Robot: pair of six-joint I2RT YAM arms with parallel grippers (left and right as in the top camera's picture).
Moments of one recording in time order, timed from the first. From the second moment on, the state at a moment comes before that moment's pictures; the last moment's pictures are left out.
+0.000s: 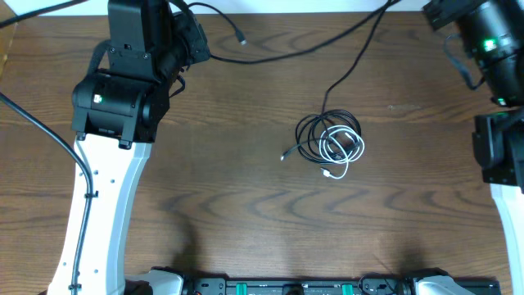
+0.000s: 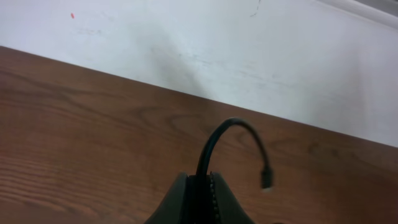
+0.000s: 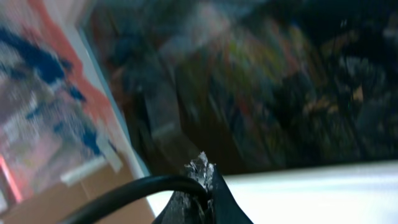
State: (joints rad) left arm -0.23 1.49 1.85 -0.89 -0.12 -0.41; right arm 0.16 1.30 1.66 0.10 -0.34 0.65
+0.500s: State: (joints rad) left arm -0.23 1.49 1.85 -0.90 -0.11 -0.40; right arm 0.16 1.38 1.97 0.10 -0.23 0.66
